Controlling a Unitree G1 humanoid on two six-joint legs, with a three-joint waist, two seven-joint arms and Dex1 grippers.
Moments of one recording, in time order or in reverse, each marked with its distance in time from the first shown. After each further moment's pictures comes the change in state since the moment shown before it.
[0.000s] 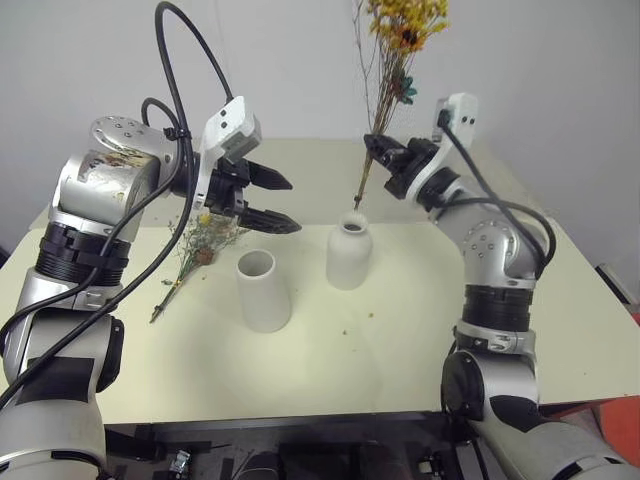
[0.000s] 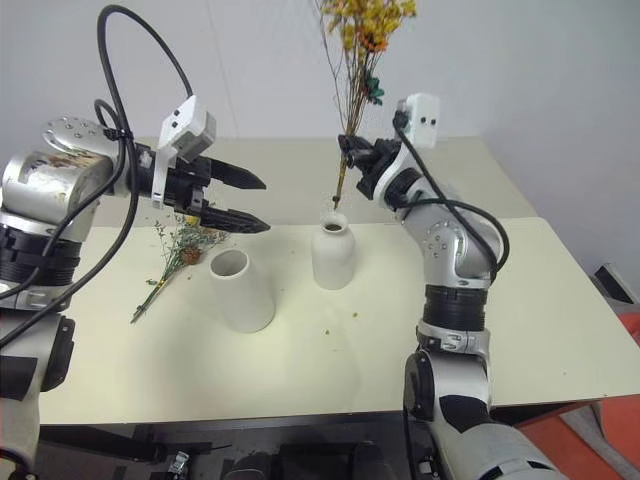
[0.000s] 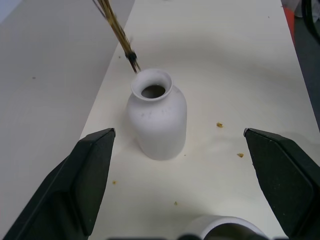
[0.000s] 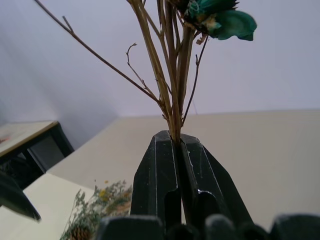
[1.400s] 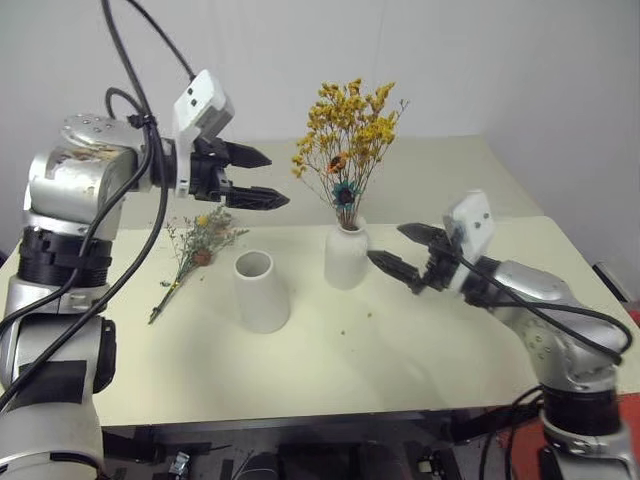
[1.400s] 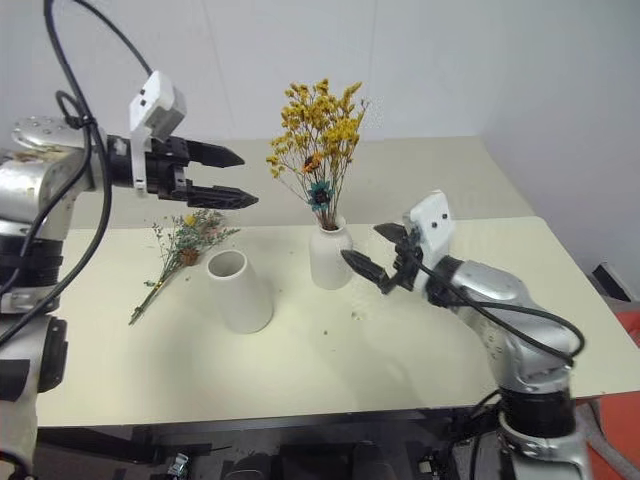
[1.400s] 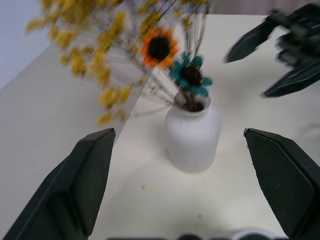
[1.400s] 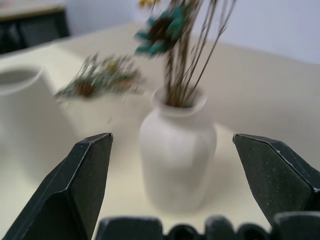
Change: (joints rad) left arm 0.070 0.050 0.125 -0.037 -0.019 0.083 0.142; right arm 0.533 -0.466 0.172 -0.520 0.143 0.032 0.251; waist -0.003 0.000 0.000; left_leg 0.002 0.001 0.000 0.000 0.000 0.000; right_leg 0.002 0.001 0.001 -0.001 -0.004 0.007
